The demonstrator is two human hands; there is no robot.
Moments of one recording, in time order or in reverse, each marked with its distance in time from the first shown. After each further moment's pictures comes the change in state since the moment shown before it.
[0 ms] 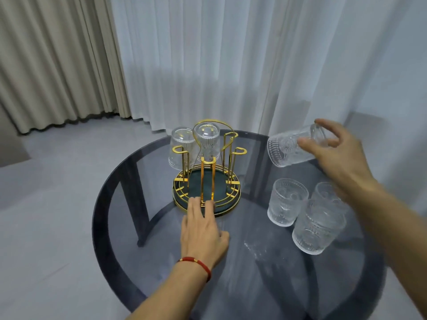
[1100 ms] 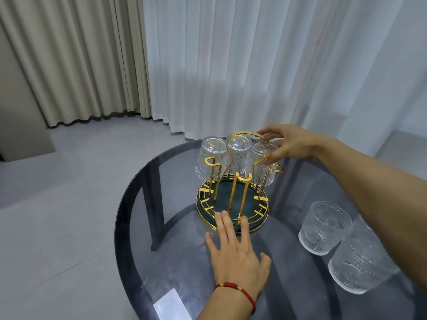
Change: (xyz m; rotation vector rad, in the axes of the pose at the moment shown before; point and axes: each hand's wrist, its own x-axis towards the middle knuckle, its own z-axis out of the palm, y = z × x) left_hand 0.004 0.005 0.026 0.215 -0.183 -0.074; right_hand 0.121 -0.025 0.137 -0.394 -0.886 -0.147
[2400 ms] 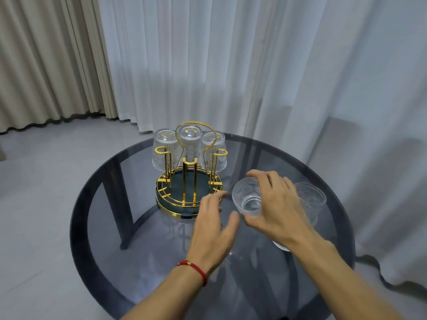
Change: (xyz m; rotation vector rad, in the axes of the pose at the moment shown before) left_hand -0.031 0.038 -0.041 -0.913 0.254 0.284; right_hand -0.204 0.036 0.110 -0.583 0.609 -0.094
